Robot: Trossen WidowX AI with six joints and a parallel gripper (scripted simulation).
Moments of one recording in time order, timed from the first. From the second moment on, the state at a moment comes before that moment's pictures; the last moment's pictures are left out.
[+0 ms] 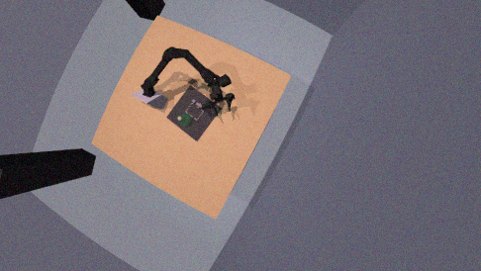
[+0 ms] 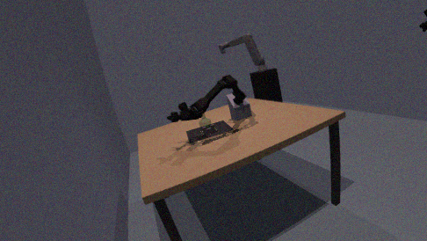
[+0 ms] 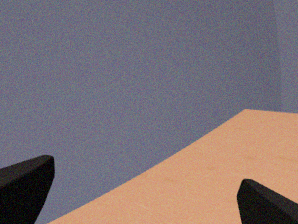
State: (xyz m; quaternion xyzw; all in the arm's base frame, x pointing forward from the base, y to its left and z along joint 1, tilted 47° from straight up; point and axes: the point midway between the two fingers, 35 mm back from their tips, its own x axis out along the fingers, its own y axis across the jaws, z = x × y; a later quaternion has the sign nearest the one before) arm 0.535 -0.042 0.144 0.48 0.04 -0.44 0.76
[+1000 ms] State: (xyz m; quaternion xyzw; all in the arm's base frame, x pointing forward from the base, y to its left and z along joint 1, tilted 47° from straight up) arm 0.285 -0.168 -0.031 0.75 0.43 -0.36 0.34
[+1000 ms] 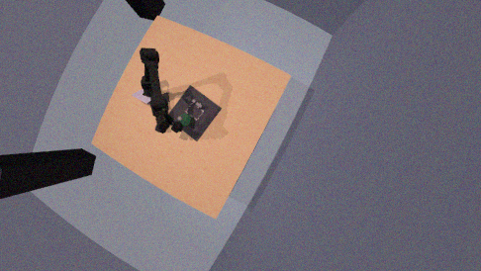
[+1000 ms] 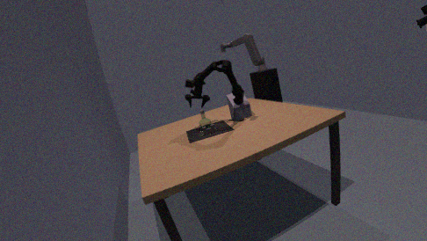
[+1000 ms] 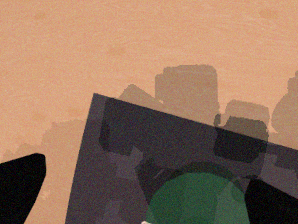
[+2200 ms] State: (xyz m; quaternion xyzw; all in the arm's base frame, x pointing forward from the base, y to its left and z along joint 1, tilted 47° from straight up) arm 0.276 -0.128 -0.033 0.73 0.57 -0.33 0.19
